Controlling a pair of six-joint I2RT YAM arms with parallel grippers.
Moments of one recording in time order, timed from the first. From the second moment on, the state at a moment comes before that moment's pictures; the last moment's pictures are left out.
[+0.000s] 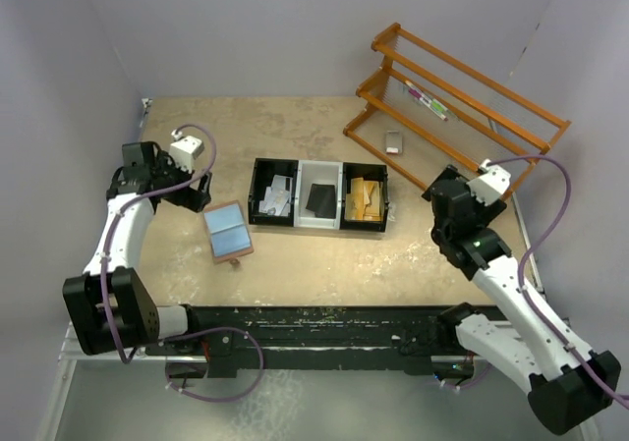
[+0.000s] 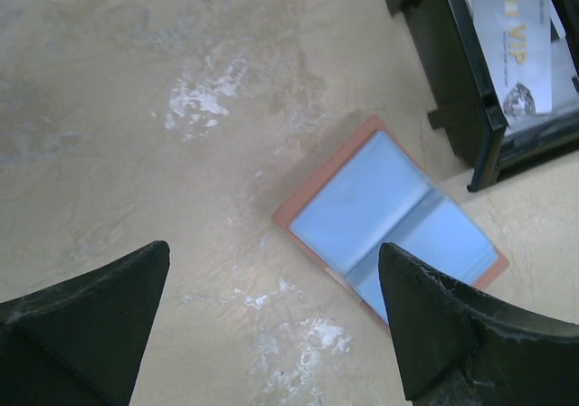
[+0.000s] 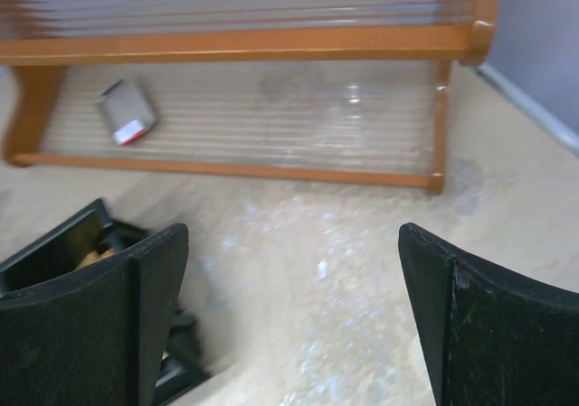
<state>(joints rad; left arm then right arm) 0.18 1.33 1.01 -0.59 0.42 0.51 0.42 0.85 0.77 -0.48 0.88 0.68</state>
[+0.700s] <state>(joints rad) 0.22 1.20 0.54 0.10 0.36 0.13 0.42 0.91 0.44 -0.07 1.16 0.48</state>
